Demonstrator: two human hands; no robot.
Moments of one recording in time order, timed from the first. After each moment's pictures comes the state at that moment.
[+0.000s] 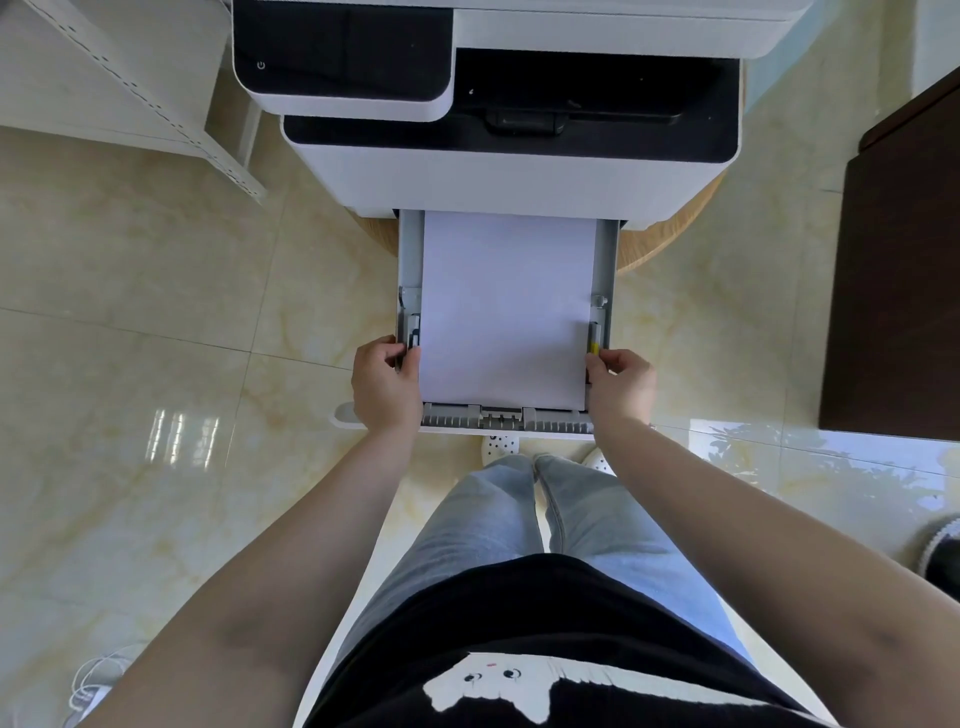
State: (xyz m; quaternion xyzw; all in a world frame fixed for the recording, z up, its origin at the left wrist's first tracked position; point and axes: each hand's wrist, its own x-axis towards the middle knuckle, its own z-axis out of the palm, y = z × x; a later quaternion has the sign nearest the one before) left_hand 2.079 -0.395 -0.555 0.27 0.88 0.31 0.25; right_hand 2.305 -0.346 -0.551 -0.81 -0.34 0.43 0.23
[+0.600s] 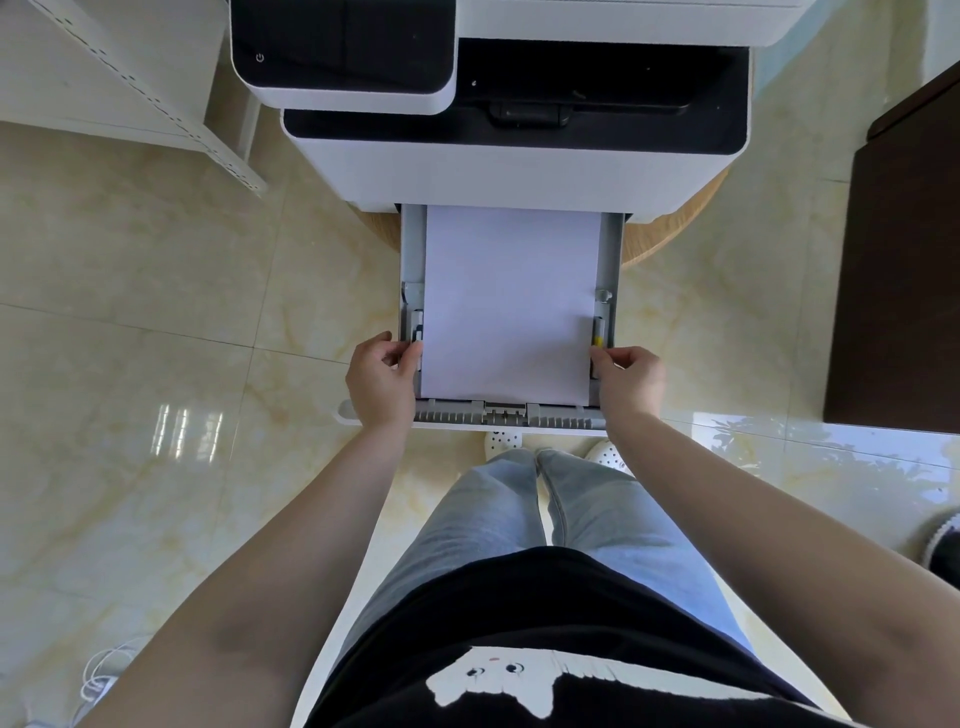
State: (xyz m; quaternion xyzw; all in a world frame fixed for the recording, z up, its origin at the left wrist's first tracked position) left_hand 2.069 -0.396 -0.555 0.28 0.86 0.32 0.27; right_hand 2.311 -0.342 -0.549 -0.80 -0.34 0.44 0.23
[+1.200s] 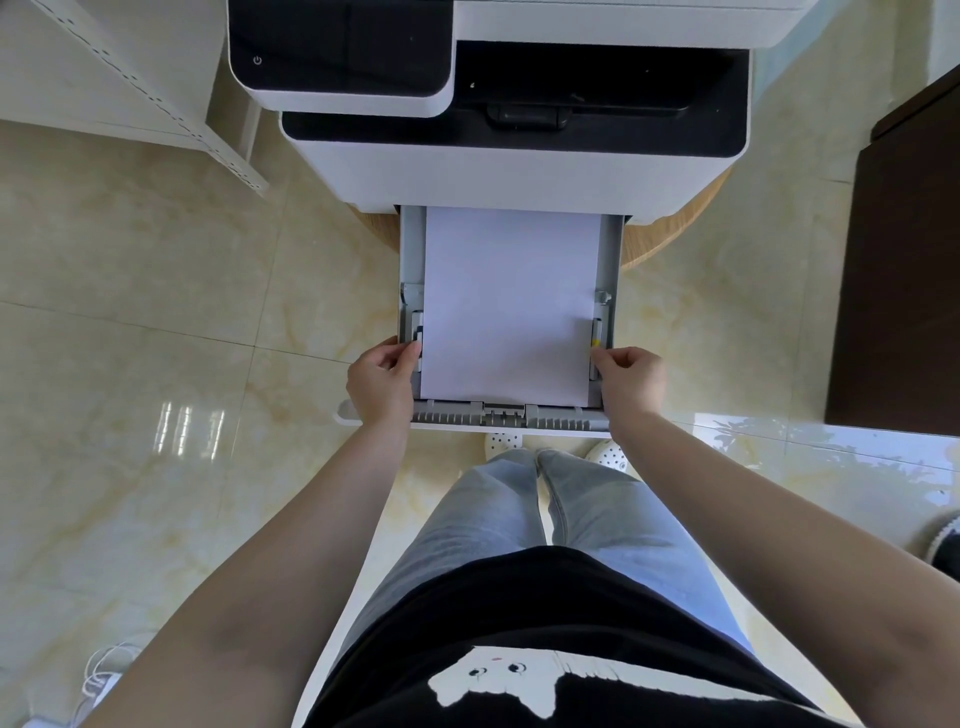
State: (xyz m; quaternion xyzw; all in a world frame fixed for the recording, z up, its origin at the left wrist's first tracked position) left_hand 2.073 -0.395 -0.553 0.16 0.84 0.38 0.34; right_hand 2.315 -0.337 -0.548 -0.80 -0.33 0.46 0.22
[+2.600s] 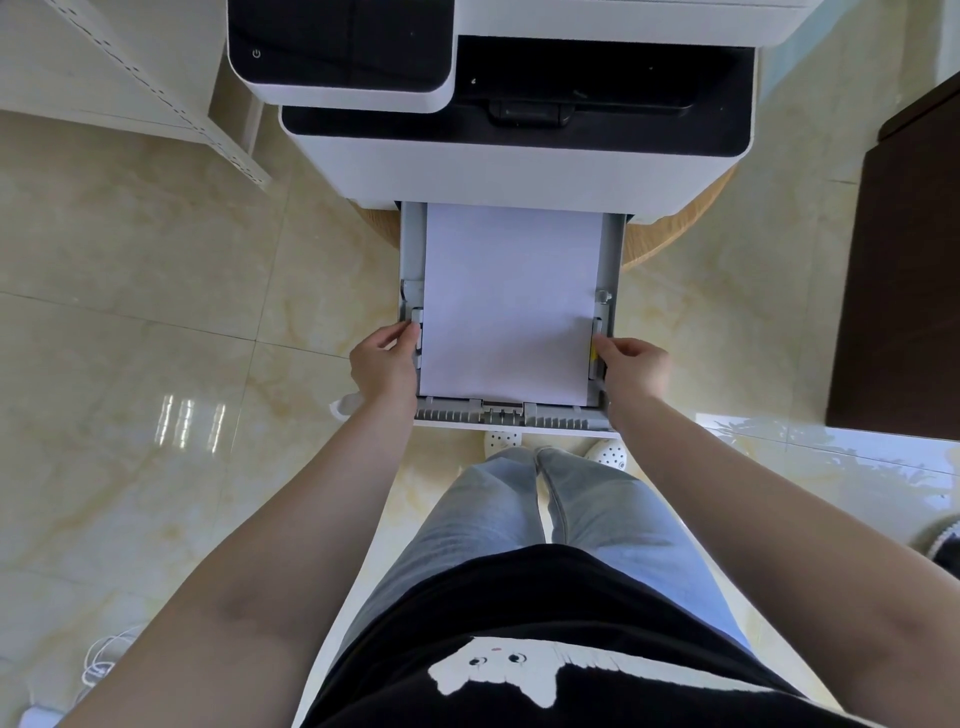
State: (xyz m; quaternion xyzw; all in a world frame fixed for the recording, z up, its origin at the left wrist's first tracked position) left_hand 2.076 -0.373 -0.552 0.07 0.82 0.43 0.36; right_hand 2.312 -0.324 -0.537 -0.80 -0.26 0.48 0.26
